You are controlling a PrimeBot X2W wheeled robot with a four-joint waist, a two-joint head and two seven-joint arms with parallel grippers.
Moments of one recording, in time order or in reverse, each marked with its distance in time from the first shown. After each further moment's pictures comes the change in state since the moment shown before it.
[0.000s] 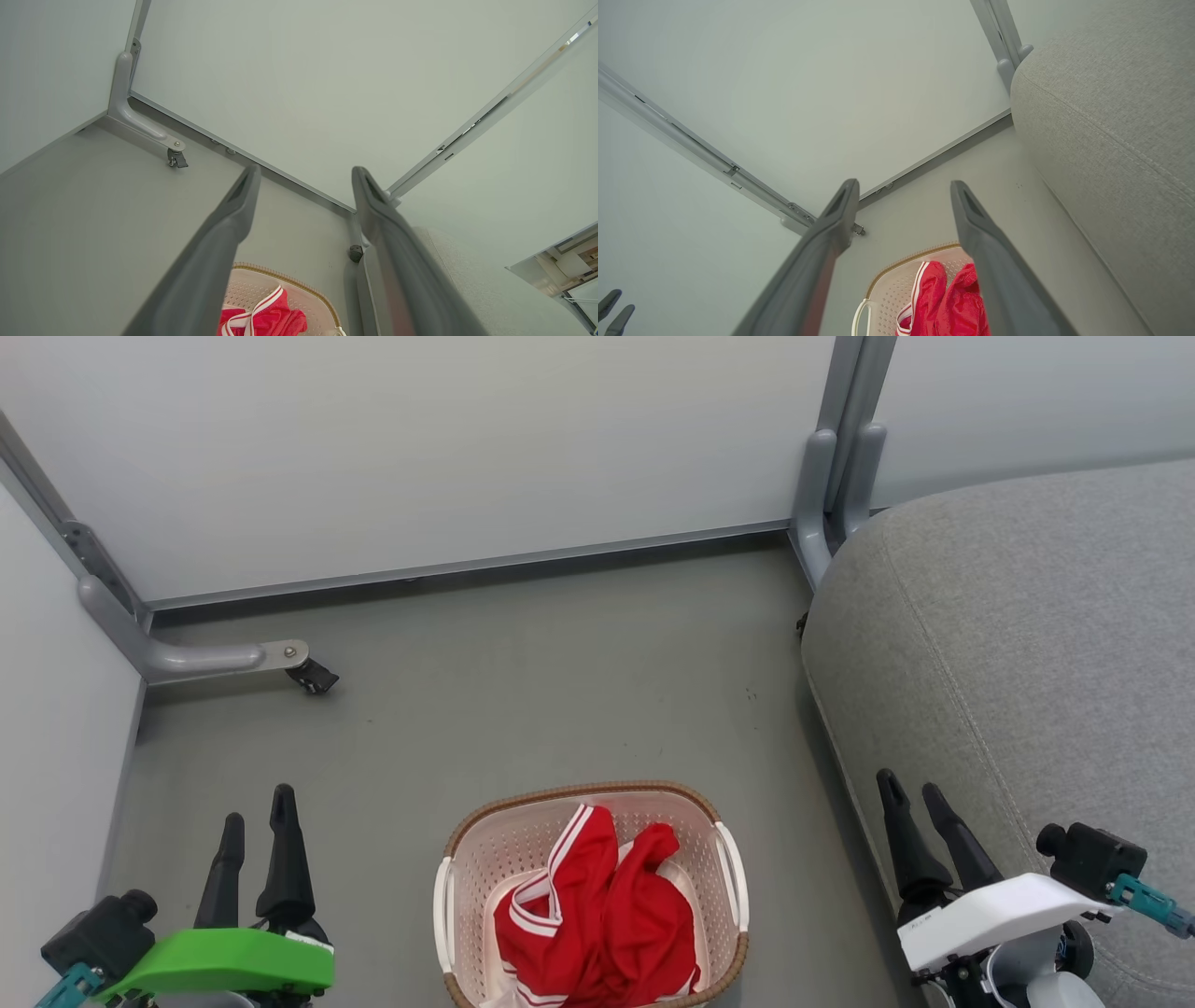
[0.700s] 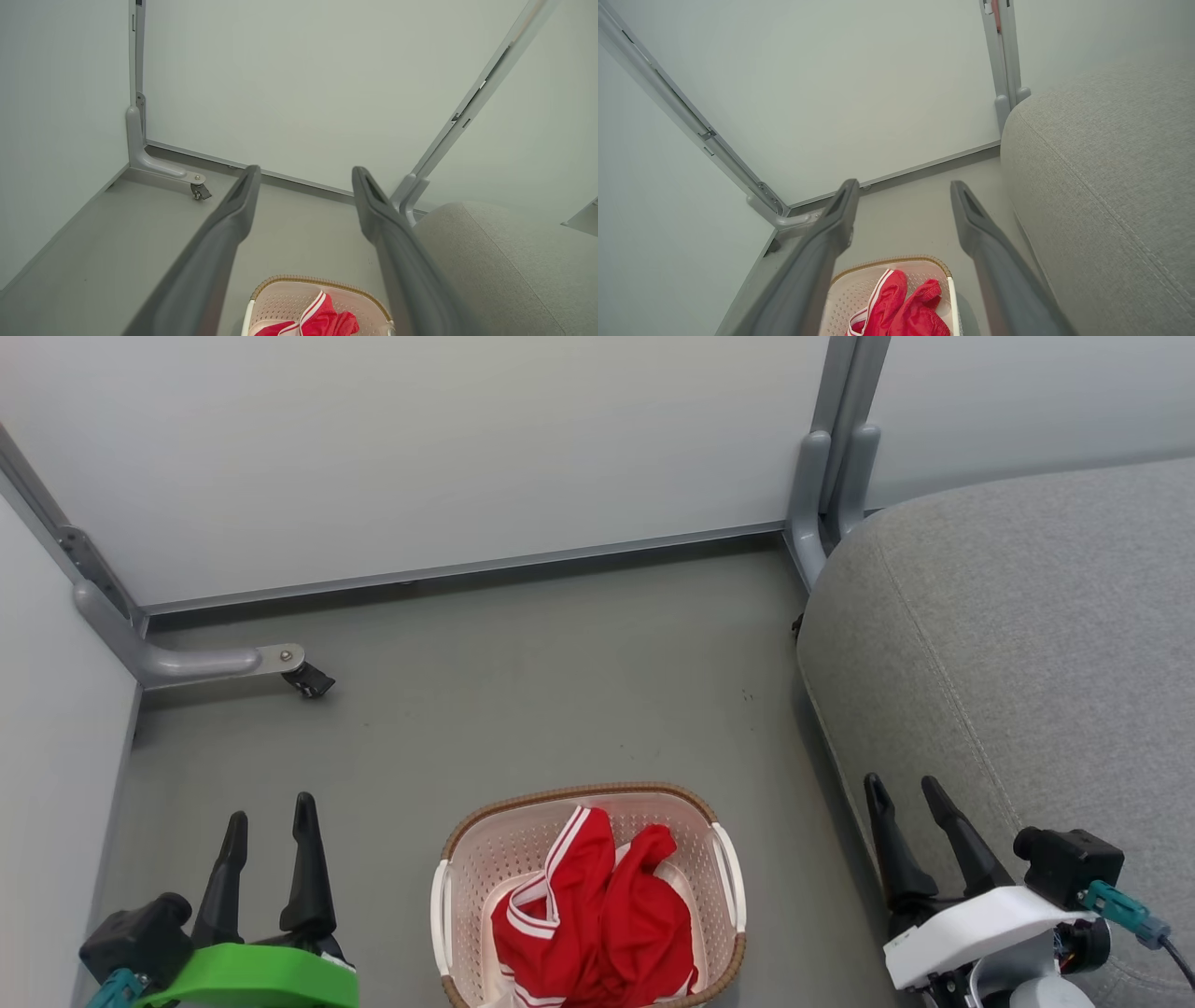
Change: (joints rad) left arm 0.034 0.008 -0.032 -0.035 0.252 0.010 -0.061; right arm 0.015 -0.002 0.015 -0.021 -0.252 0.000 -0.060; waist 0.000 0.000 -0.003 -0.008
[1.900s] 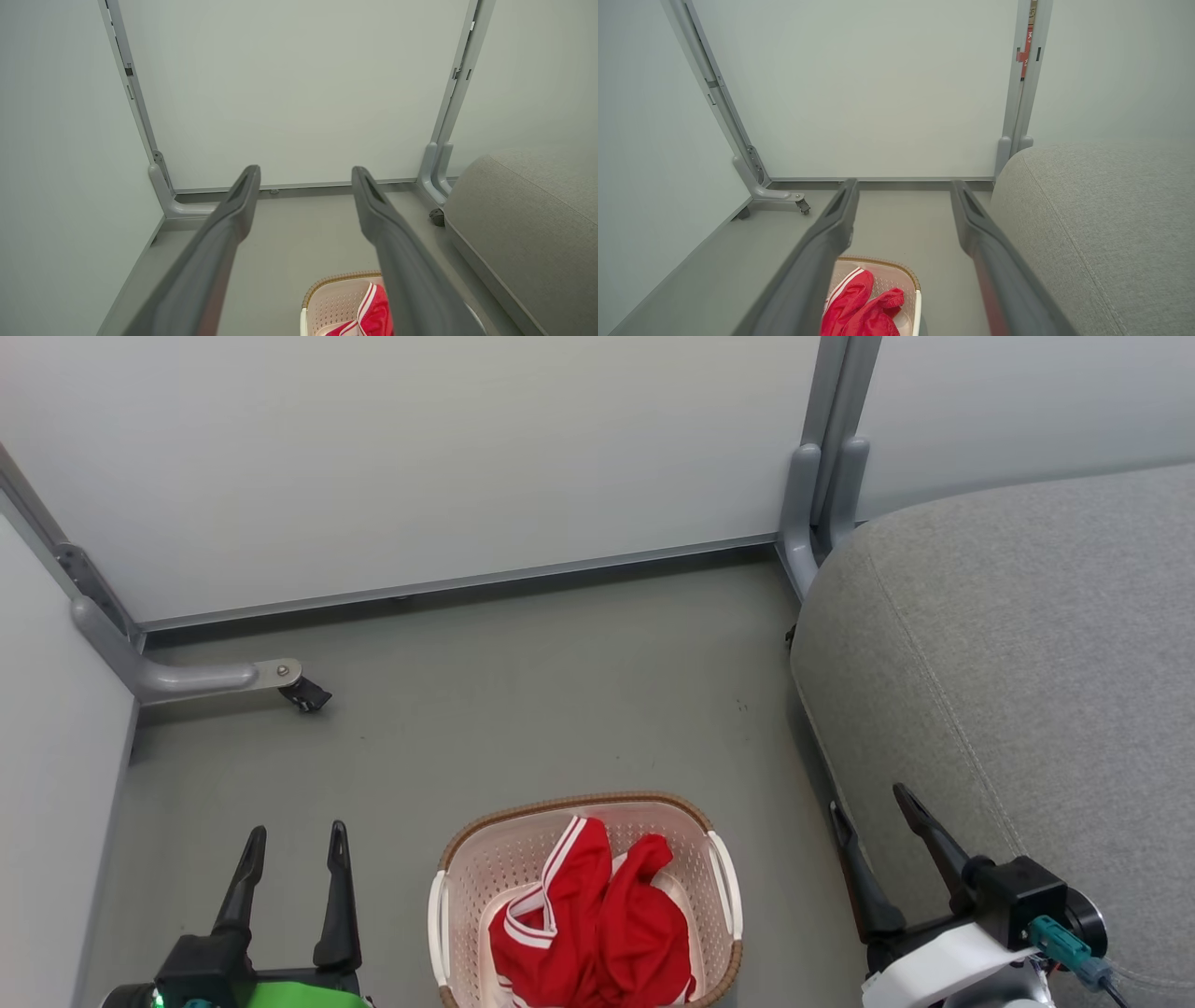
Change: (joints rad) left arm 0.057 0.006 -0.033 -0.022 0.323 0.021 -0.078; right arm 0.041 -0.002 0.047 -0.037 -0.306 0.000 -0.080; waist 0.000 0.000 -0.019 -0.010
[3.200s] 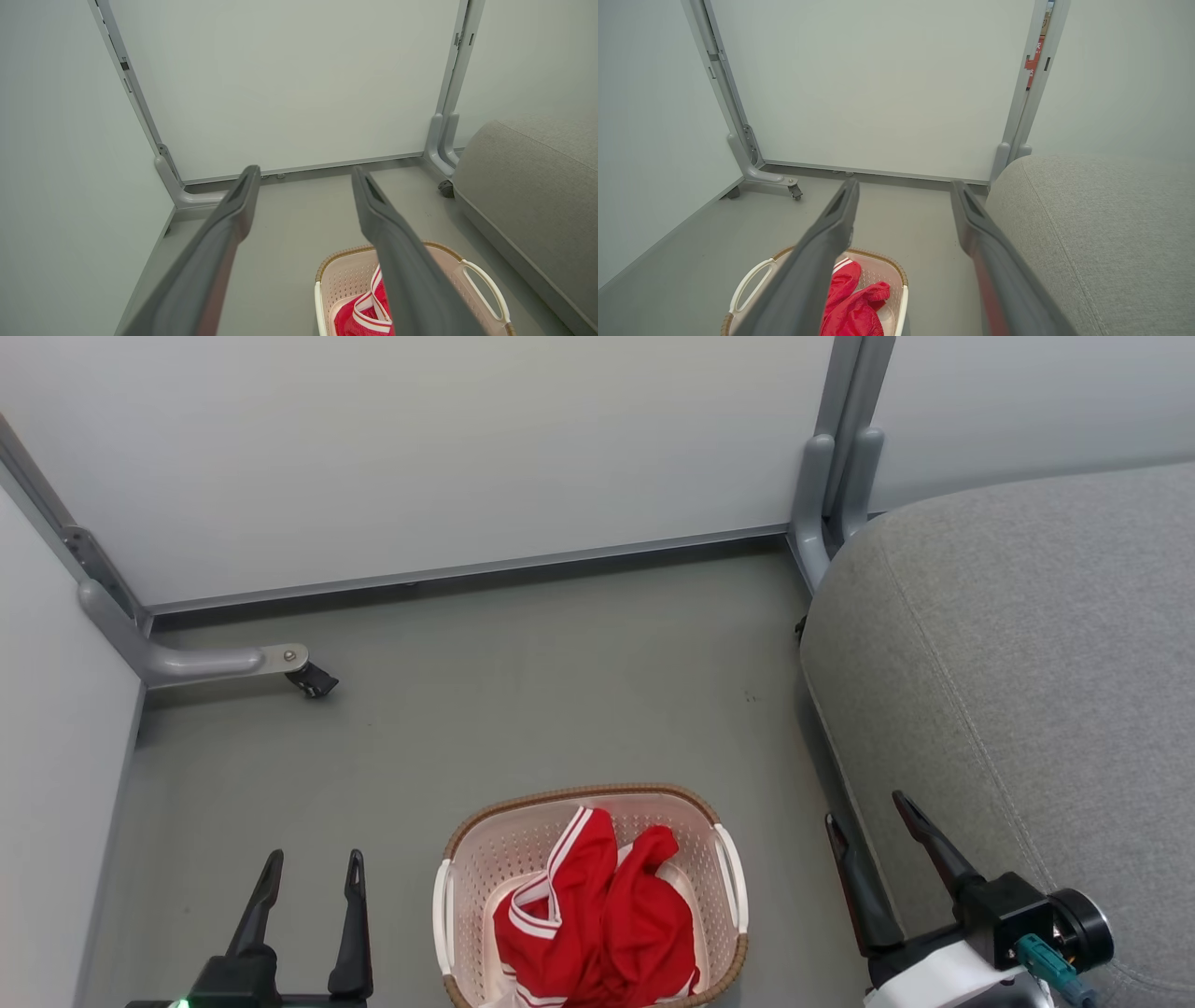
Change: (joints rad) left arm 0.027 -0.008 0.006 0.039 0.103 -0.022 -0.032; right arm 0.020 -0.001 -0.005 -0.005 -0.109 0.000 -0.032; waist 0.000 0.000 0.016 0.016
